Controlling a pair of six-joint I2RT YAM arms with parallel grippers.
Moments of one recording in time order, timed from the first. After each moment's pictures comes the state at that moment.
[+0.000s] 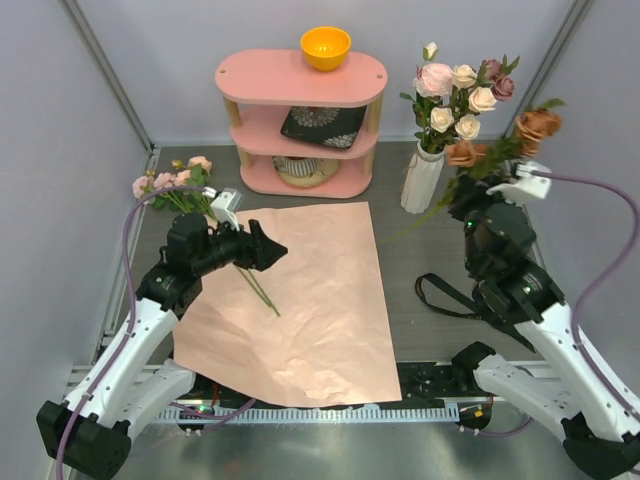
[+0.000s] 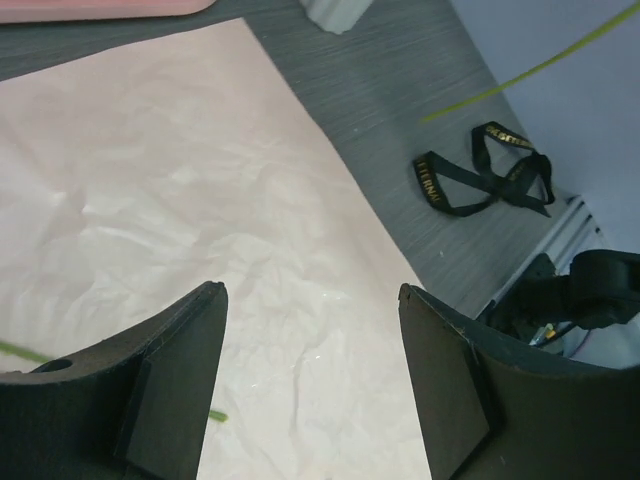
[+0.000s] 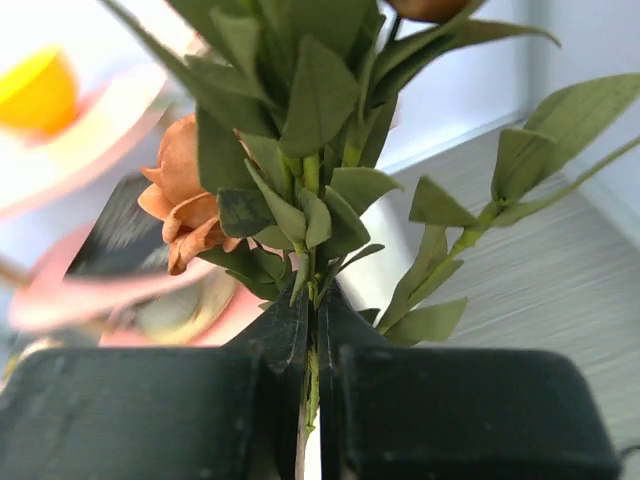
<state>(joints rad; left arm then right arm) -0.36 0.84 0.77 -0.27 0.47 -0.39 0.57 0.84 1.02 -0.22 0.67 0.41</state>
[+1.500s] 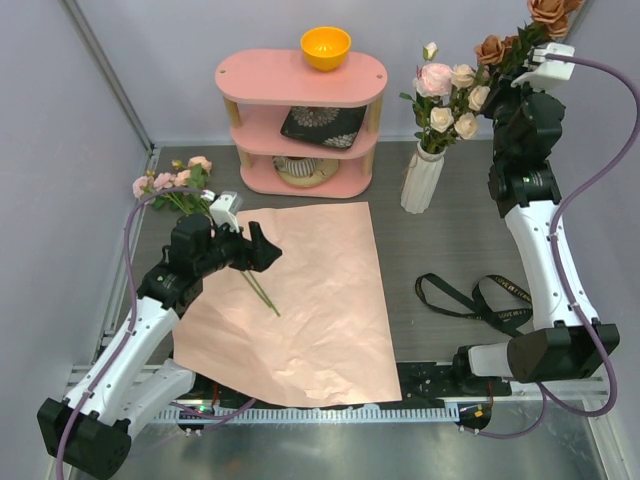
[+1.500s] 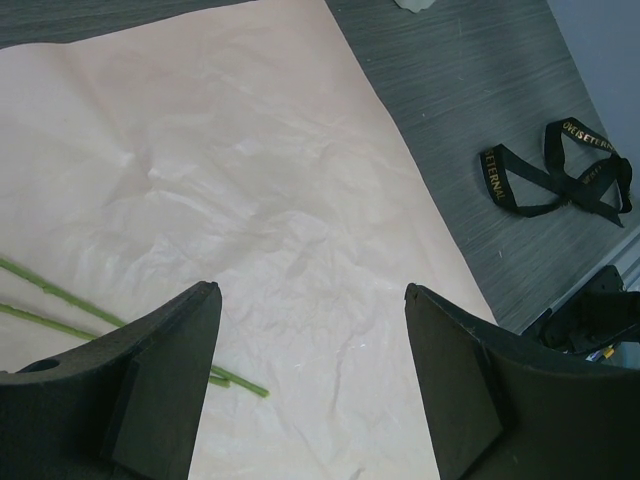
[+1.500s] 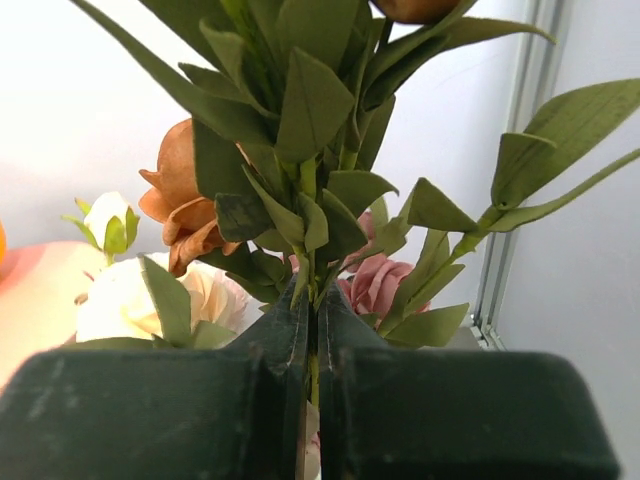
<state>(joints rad) -0.36 0.85 0.77 -0.37 0.32 -0.34 0.05 1.33 1.51 0.07 0.25 0.09</state>
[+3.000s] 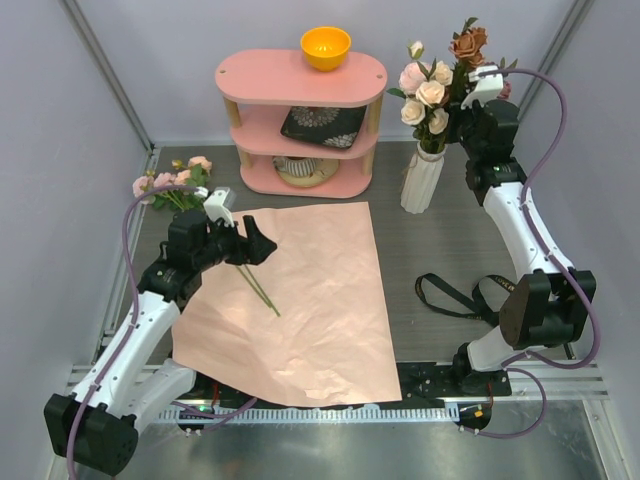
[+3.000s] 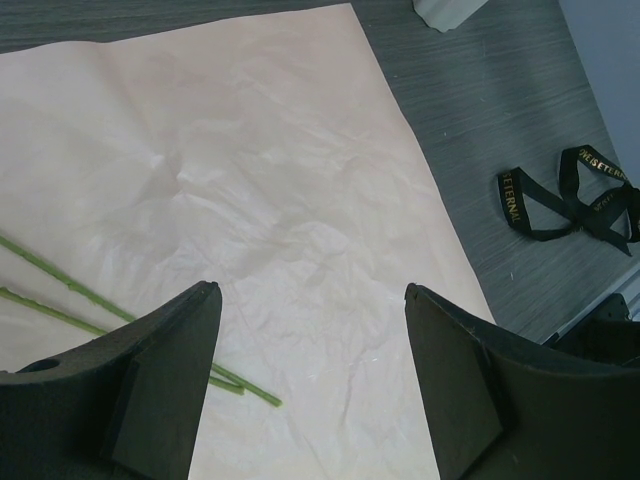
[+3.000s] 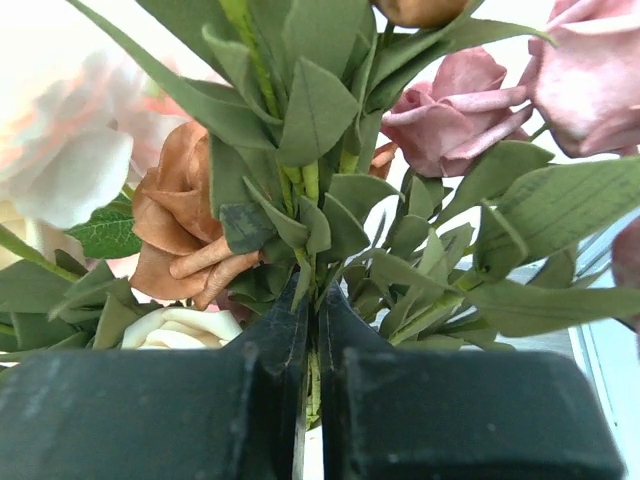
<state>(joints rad) -0.30 0.88 0.77 -0.35 0.33 -0.35 0.05 1.53 1.42 0.06 -0.07 -0.02</state>
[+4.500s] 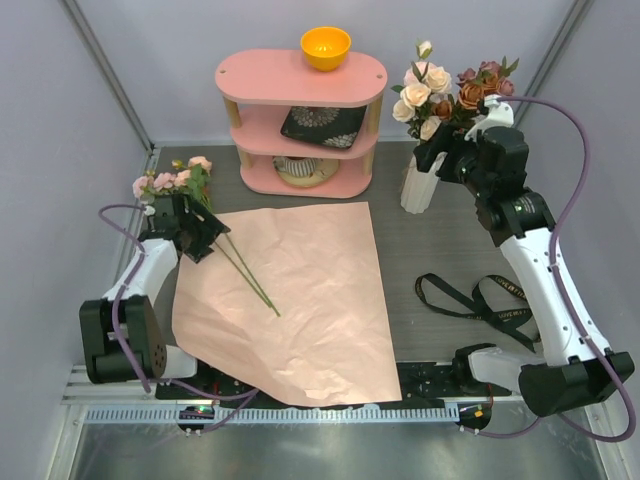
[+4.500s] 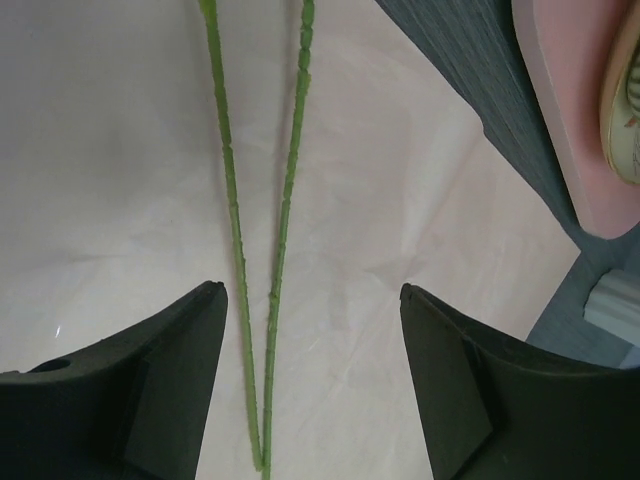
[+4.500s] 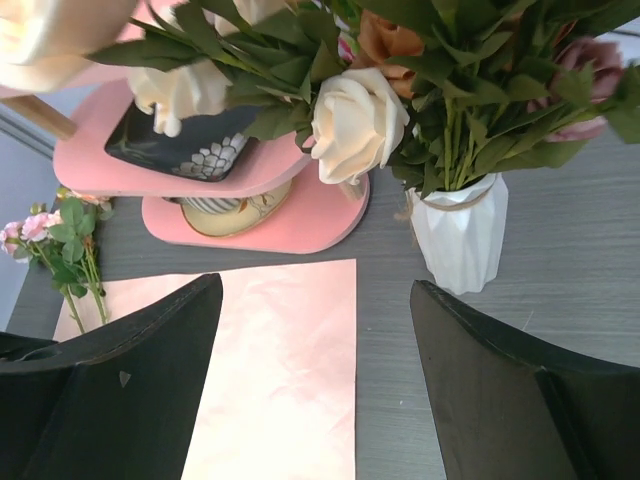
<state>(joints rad) 0.06 1.31 0.85 -0.40 0.10 -0.77 0.20 1.20 1.37 -0.43 0.00 0.36</state>
